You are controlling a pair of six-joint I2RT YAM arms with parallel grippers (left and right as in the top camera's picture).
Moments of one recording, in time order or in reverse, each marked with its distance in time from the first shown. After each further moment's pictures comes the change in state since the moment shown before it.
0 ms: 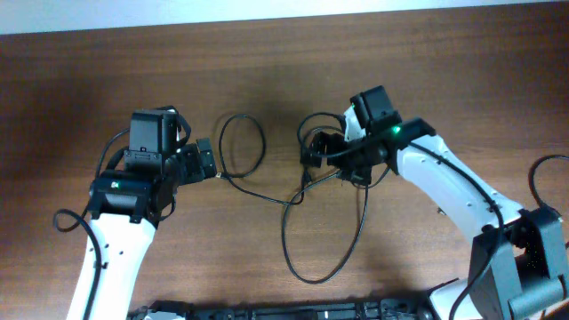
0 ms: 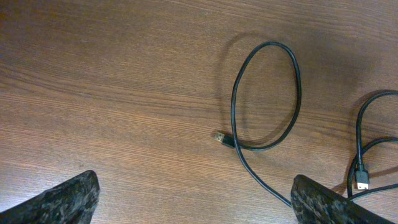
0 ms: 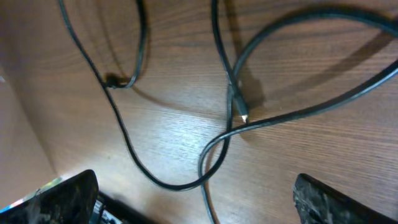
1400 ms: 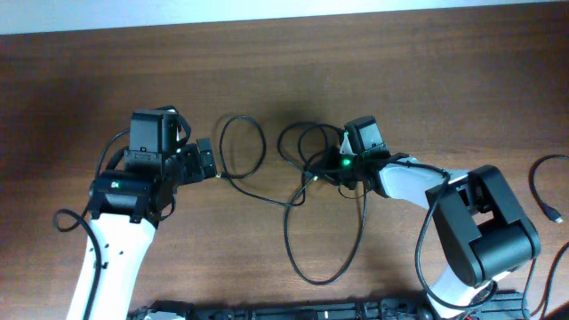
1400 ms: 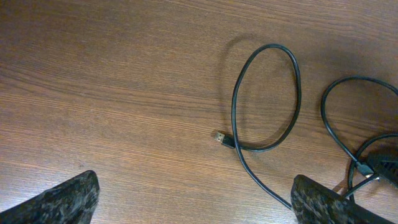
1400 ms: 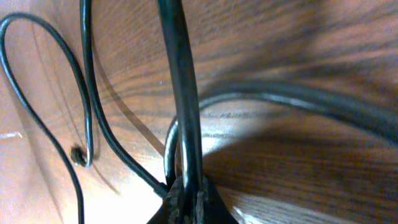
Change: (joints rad) left arm 0.000 0.000 0.000 0.000 0.000 0.000; right arm 0.003 0.205 -0.297 0.698 0.032 0.193
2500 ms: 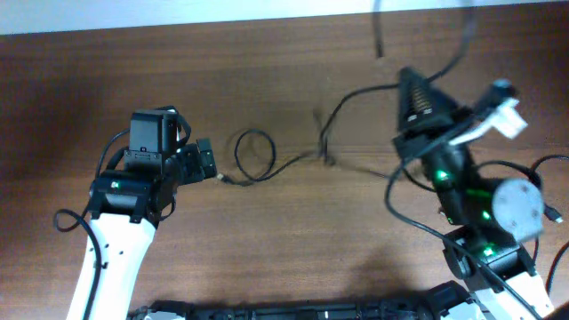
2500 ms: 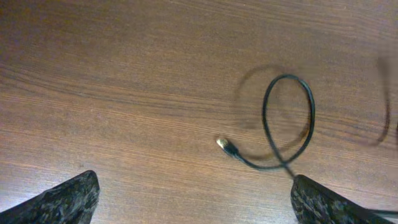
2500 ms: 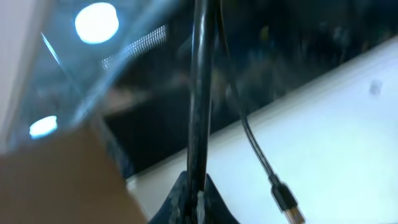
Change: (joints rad) left arm 0.000 0.000 0.000 -0.001 0.000 0.000; right arm 0.001 -1.027 -0.010 0.439 0.514 -0.198
